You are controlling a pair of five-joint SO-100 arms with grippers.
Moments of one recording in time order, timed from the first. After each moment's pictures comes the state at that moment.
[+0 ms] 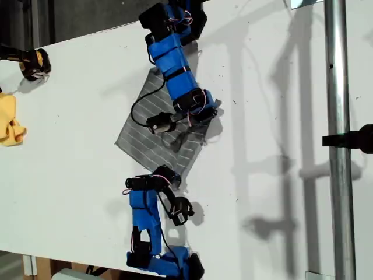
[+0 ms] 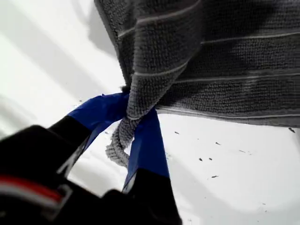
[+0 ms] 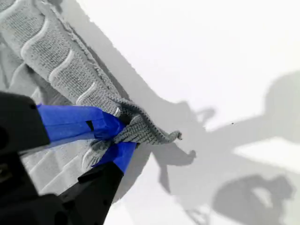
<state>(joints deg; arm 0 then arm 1) -11.8 58.8 59.0 94.0 -40.3 -19.2 68.2 74.7 86.3 87.9</state>
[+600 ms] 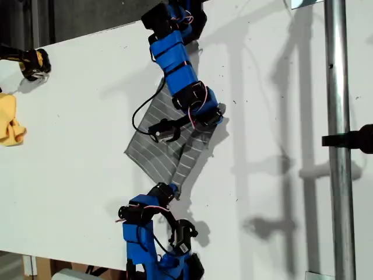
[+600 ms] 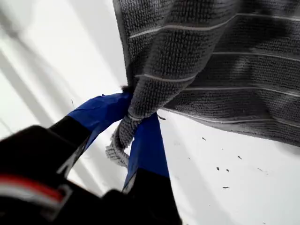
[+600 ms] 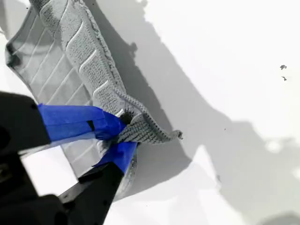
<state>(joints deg) -7.1 88.3 81.0 89.6 -47.0 -21.9 66.7 62.0 87.2 79.9</state>
